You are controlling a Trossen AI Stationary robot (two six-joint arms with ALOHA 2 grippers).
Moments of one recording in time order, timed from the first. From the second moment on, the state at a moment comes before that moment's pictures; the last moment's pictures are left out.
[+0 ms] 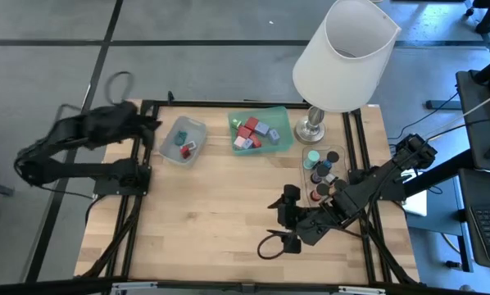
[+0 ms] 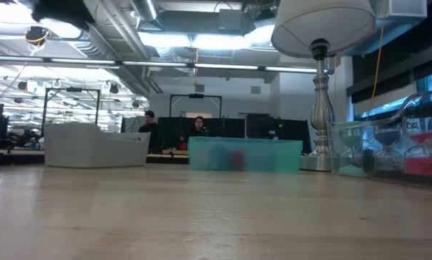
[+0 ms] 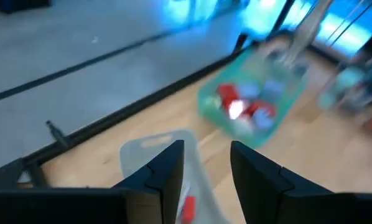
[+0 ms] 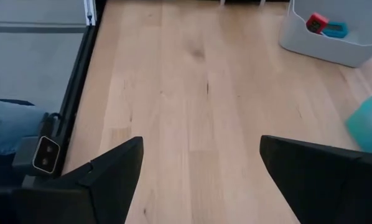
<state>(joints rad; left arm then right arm) 0.29 0.62 1.05 -1.06 -0.42 -0.45 0.64 1.57 1.28 -0.52 0.51 0.44</state>
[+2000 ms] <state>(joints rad) 0.24 0.19 0.06 0.08 -0.19 -0.30 0.56 0.97 0.37 0.35 0.51 0.35</state>
